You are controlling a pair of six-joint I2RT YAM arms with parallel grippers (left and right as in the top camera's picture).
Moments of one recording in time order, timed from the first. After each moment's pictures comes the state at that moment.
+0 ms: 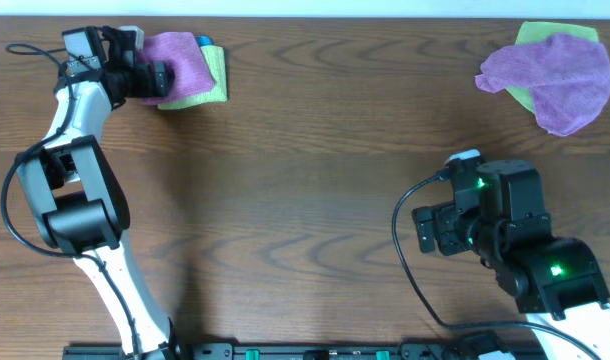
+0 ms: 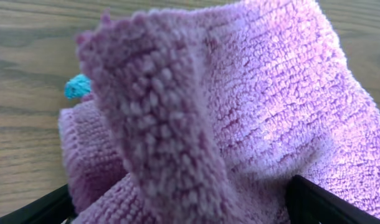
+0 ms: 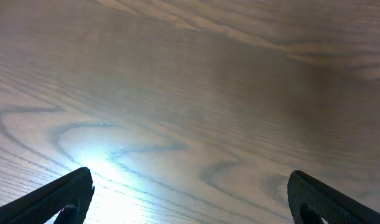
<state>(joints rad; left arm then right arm) 0.27 2.26 1.73 -0.36 0.42 0.17 0.24 0.94 1.01 -1.05 -0.01 -0.01</state>
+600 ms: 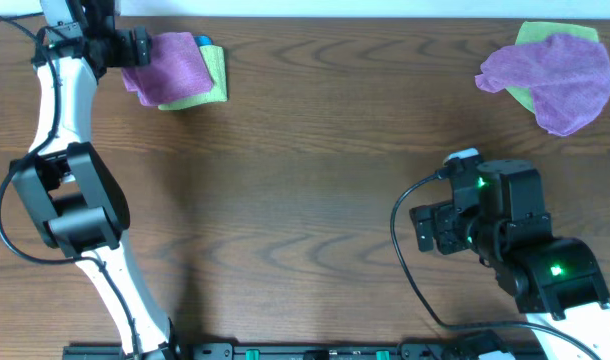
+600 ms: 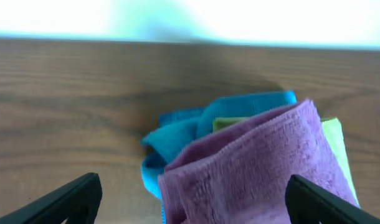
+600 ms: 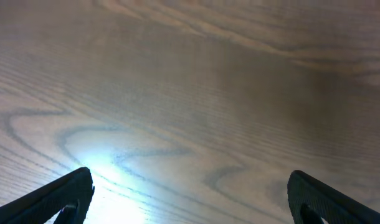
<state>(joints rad) 0.27 2.26 1.99 -0.56 0.30 0.16 0.24 0.94 1.01 -1.03 -0.03 -0.01</state>
